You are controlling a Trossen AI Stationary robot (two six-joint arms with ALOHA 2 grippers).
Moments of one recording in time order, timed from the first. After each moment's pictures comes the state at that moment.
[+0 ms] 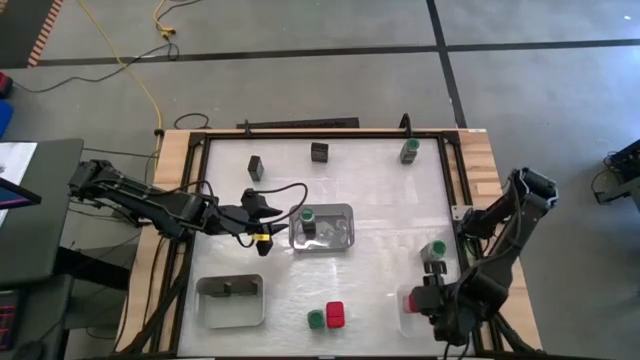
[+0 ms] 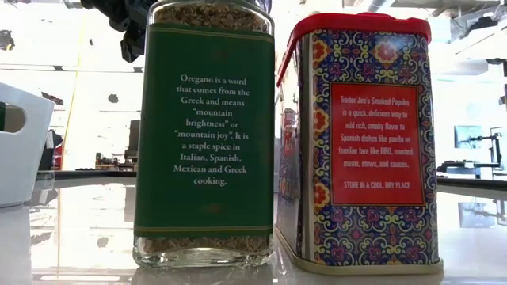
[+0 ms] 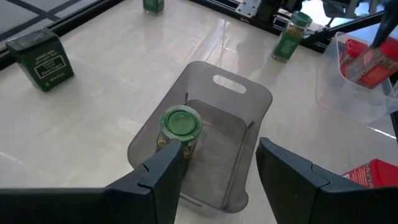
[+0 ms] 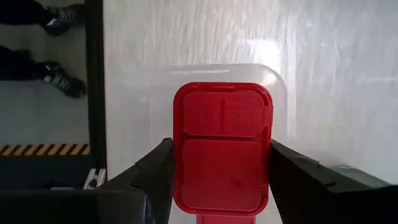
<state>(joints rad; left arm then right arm) -0.28 1.10 0.82 -0.26 -0.50 -0.53 0.97 1.51 1.27 -1.08 0.21 0.93</state>
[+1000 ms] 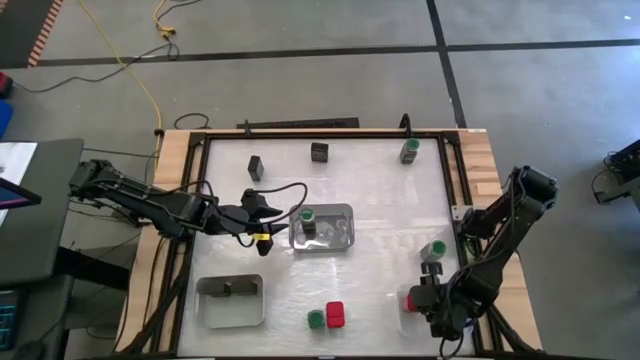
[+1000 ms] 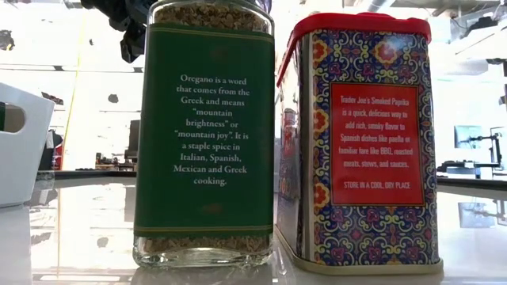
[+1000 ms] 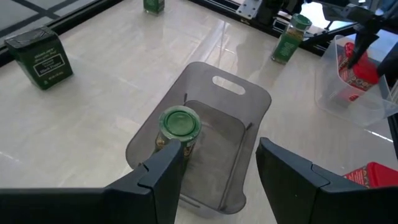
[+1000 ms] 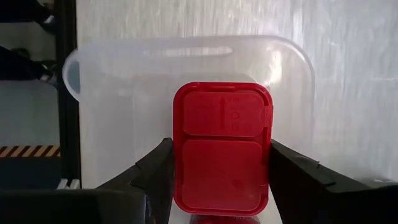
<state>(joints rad) -0.28 1.10 0.82 -0.25 -0.50 -0.55 0.97 1.49 1.05 -0.89 0.19 0.94</state>
